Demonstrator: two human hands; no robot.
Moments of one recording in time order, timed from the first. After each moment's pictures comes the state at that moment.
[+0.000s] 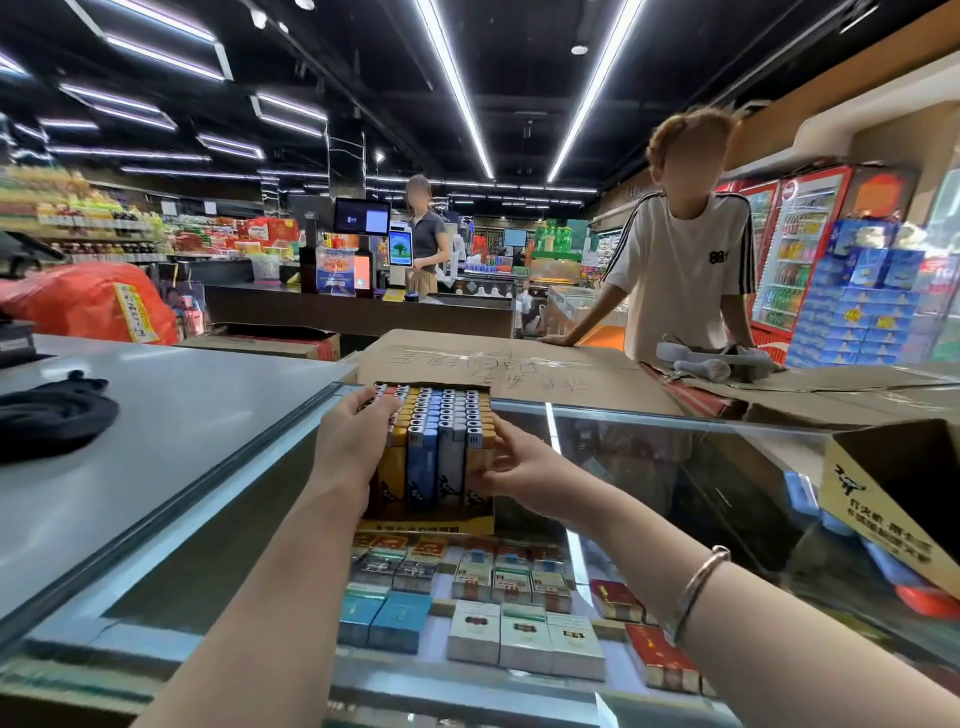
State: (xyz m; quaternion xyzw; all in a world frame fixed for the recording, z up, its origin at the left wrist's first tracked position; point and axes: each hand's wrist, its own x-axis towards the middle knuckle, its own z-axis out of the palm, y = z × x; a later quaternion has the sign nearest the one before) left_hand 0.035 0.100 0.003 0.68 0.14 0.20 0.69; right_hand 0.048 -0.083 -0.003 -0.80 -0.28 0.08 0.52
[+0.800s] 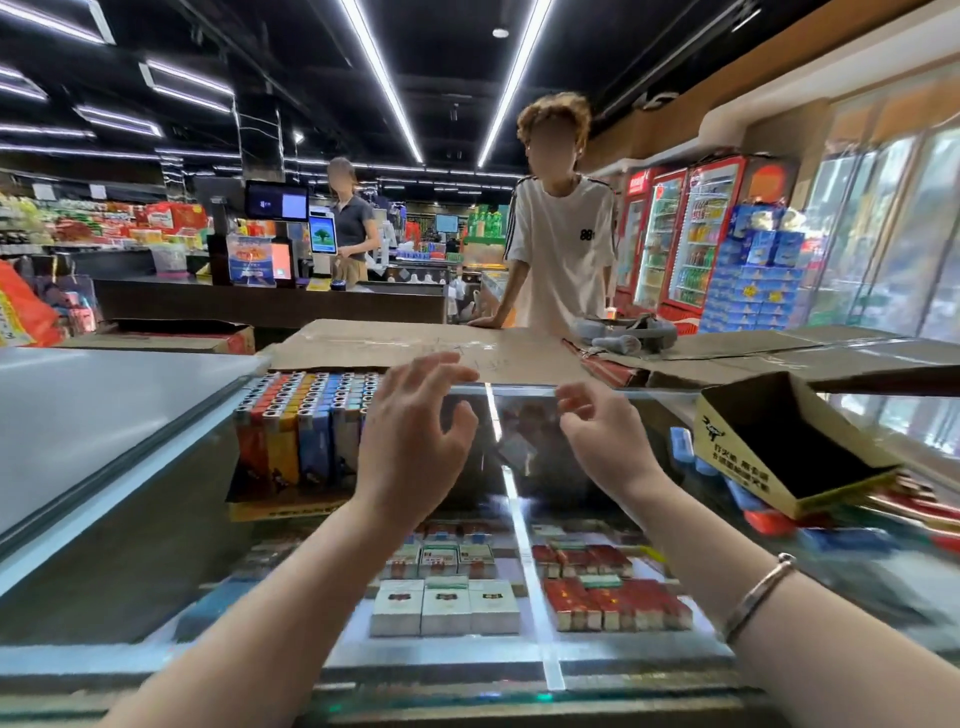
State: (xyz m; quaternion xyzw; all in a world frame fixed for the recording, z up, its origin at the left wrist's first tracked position) left_hand -0.009 -0.016 0.008 0.82 -0.19 0.43 0.33; right_hand 0.011 -0.200 0.008 -0.86 -0.08 -0.28 0.42
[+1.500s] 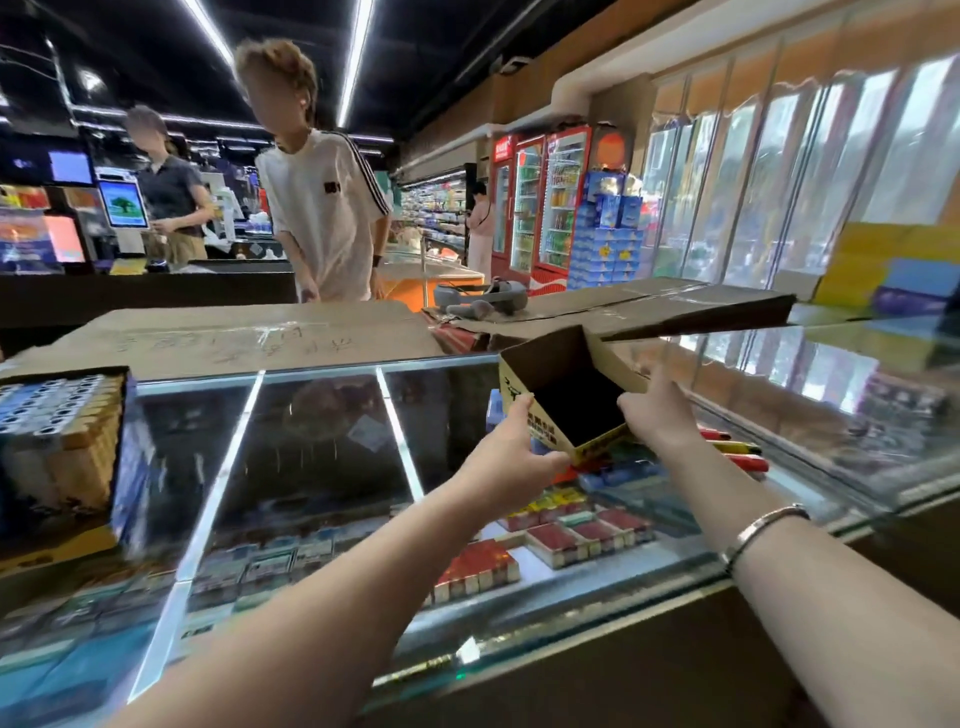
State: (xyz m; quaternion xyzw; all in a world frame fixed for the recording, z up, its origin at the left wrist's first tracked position) left_hand -0.009 -0.249 -0.018 0.83 -0.31 -0.07 0.45; right_hand -0.018 -0.434 -0.003 -0.85 0.25 -0.25 0.39
